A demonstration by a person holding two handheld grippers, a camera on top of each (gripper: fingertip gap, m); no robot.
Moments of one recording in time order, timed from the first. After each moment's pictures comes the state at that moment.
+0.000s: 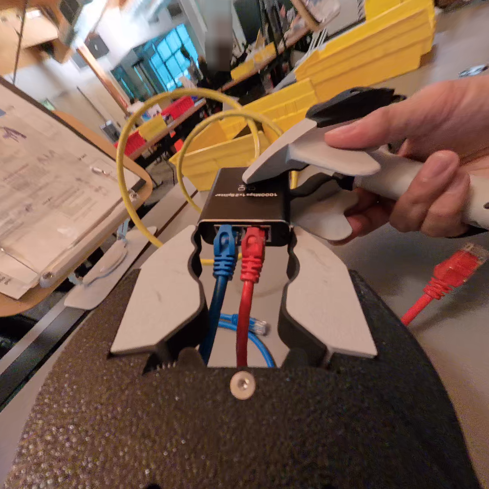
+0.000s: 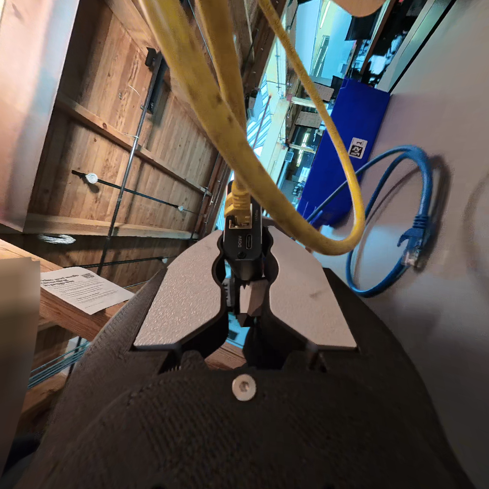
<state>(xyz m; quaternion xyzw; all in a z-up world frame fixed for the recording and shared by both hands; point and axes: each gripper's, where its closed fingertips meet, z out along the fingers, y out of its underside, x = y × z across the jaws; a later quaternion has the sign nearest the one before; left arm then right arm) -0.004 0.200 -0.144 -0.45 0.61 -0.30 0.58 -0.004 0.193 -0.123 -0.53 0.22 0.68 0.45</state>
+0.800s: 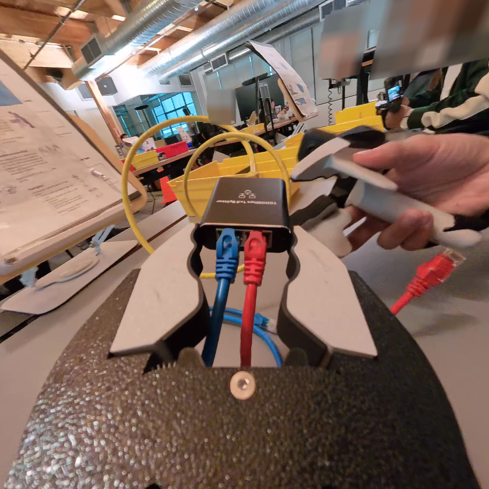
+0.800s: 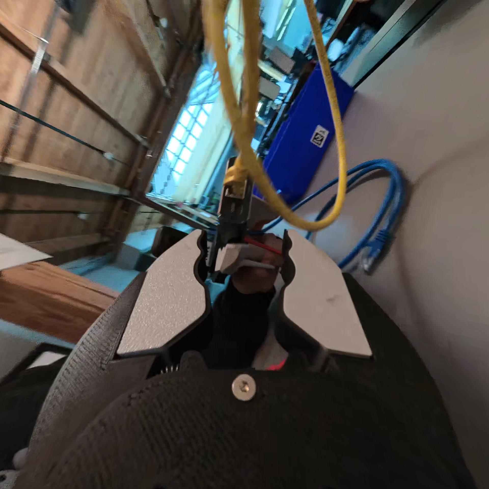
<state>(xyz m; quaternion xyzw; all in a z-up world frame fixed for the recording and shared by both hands) -0.026 0.208 -0.133 -0.44 0.54 -0.44 0.57 -0.011 0.181 -0.131 -0.65 0.14 0.58 0.47</state>
